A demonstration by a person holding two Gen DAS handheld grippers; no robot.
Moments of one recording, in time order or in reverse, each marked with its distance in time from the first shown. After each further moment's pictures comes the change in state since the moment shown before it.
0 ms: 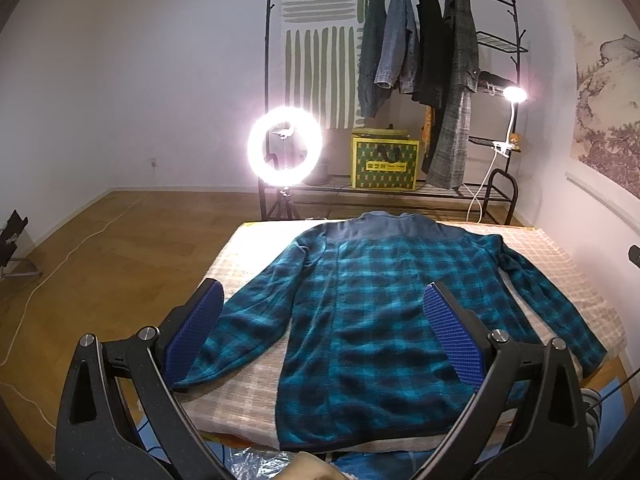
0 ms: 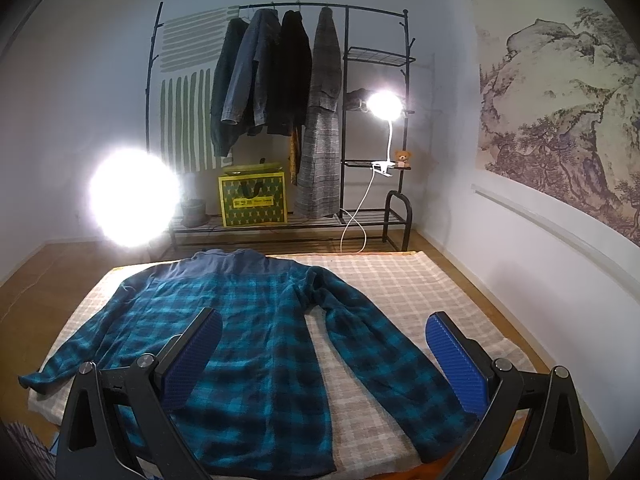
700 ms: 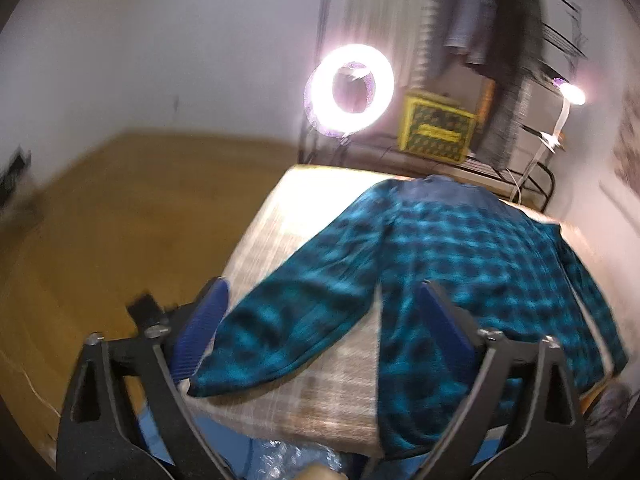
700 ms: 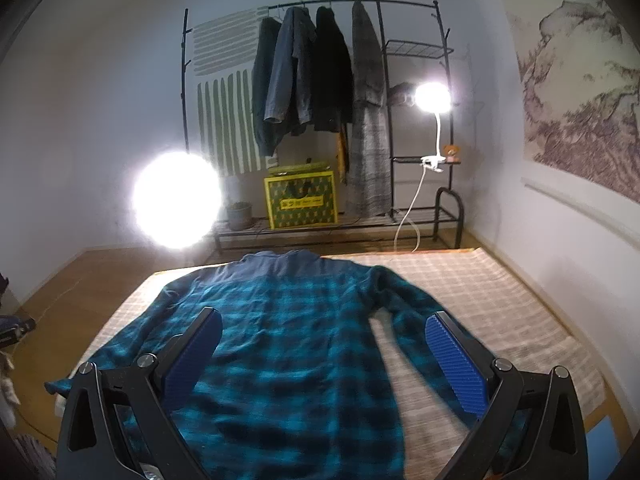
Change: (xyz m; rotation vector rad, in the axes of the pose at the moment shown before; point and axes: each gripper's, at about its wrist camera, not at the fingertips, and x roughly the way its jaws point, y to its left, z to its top) left arm 0.116 0.179 -0.053 -0.195 0.187 0.015; right arm 0.043 0.041 -0.014 0.029 -0.009 0.185
